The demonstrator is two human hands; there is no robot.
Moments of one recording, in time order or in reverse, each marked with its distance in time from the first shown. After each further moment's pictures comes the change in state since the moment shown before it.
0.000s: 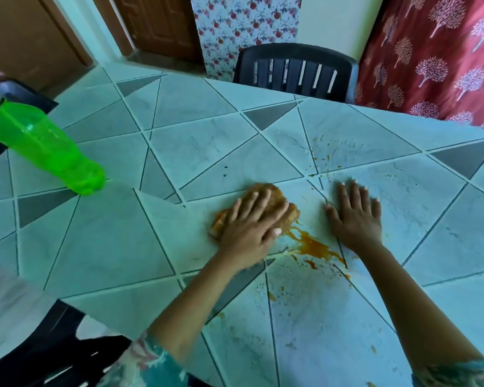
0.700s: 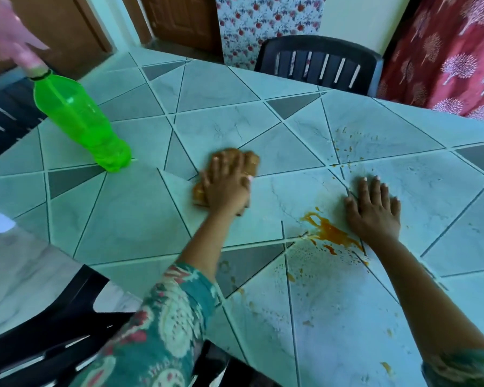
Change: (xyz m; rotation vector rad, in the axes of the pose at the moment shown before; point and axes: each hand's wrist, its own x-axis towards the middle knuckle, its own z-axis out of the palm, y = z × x) left_hand 0.021 -0.071 -0.020 -0.043 0.037 -0.571; right_hand -0.011 -0.007 0.008 0.021 0.015 0.054
